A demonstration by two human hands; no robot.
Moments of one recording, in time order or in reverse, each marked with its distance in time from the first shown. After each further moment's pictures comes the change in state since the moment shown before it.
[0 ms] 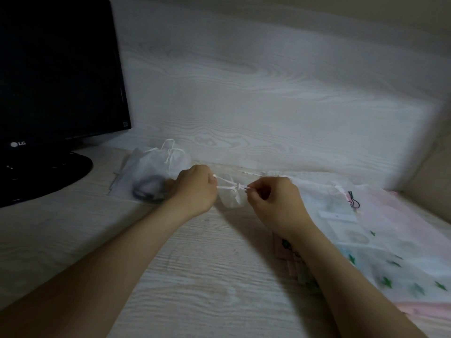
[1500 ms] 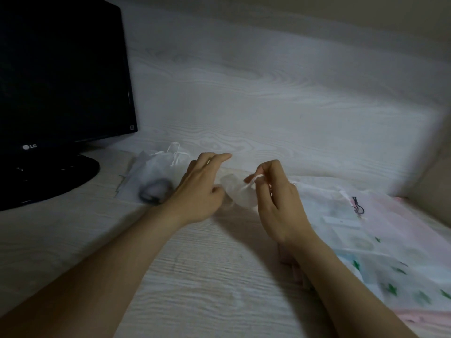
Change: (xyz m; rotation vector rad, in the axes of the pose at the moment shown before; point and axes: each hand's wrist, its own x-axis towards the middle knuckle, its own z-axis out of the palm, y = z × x) left_hand 0.009 -0.027 0.006 -0.210 0.033 0.409; right_hand -0.010 -0.018 0.003 0.166 0.119 -0.276
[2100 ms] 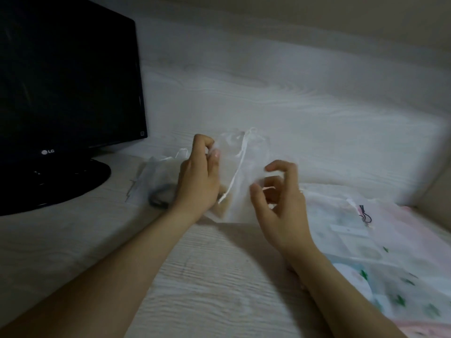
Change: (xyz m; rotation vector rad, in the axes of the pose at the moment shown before) left_hand 0.006 0.023 -0.014 -0.214 0.510 -0.077; right_hand -0.004 -0.014 0.010 0.257 0.101 0.016
